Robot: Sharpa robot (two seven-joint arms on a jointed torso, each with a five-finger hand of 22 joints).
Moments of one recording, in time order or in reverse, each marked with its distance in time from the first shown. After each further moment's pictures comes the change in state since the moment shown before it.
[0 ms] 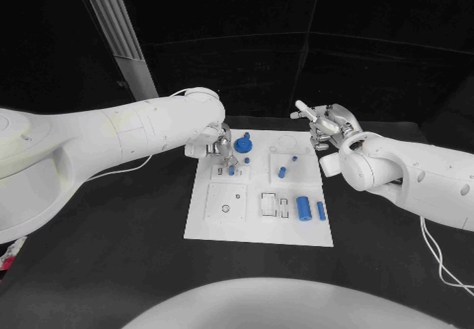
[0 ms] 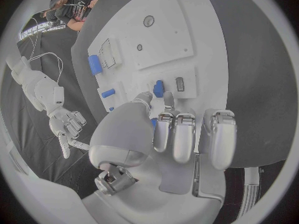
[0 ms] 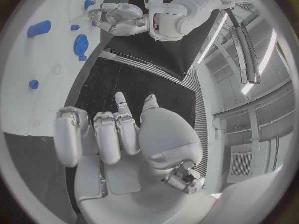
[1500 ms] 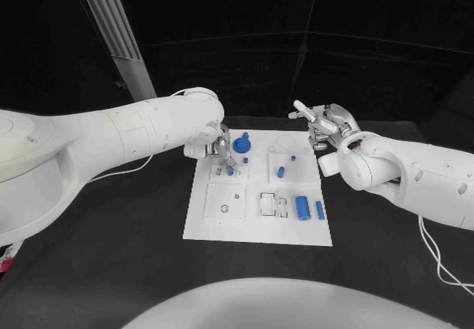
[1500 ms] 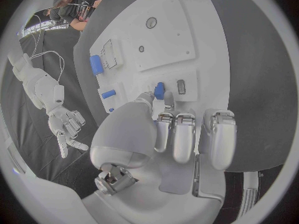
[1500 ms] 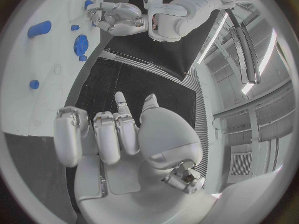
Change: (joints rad) left arm -0.006 0.018 0.000 -0.034 0.026 0.034 0.003; left_hand 0.097 0.000 0.036 -0.027 0.000 0.010 -0.005 -0.041 -0.032 0.004 -0.004 0.000 0.000 -0.004 -0.003 0.000 0.000 0.000 0.003 -0.003 0.000 0.000; right arm 0.000 0.000 0.000 0.001 0.000 -0.001 -0.003; right_hand 0.004 0.004 -0.003 0.003 0.000 0.000 0.000 0.000 0.000 0.000 0.000 0.000 0.000 0.000 0.000 0.000 0.000 0.000 0.000 0.000 0.000 0.000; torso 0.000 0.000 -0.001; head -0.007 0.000
